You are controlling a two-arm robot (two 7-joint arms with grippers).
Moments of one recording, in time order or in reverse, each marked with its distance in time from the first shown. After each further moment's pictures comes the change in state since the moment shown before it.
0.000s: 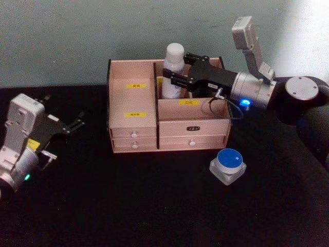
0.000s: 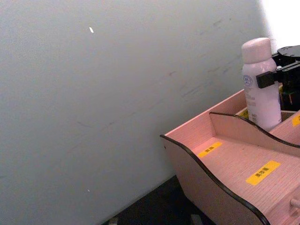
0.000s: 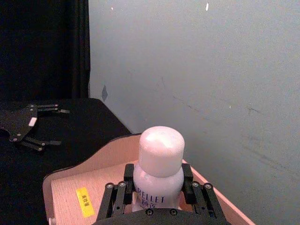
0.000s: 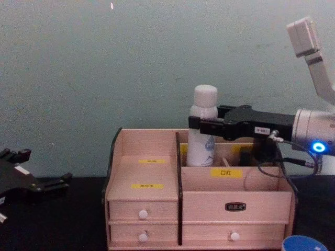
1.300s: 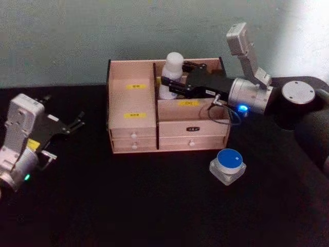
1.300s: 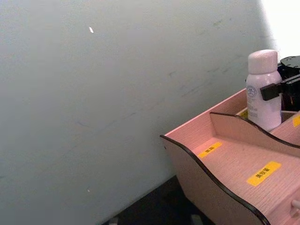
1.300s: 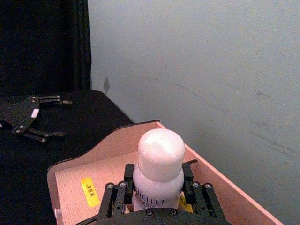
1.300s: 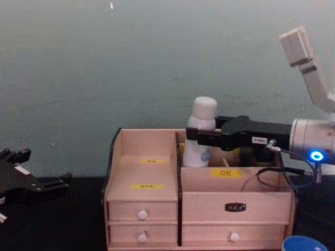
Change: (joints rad) left arm 0.000 0.000 0.000 0.000 0.000 0.000 0.000; right arm -0.024 -0.003 0.002 -0.020 -0.025 0.042 -0.012
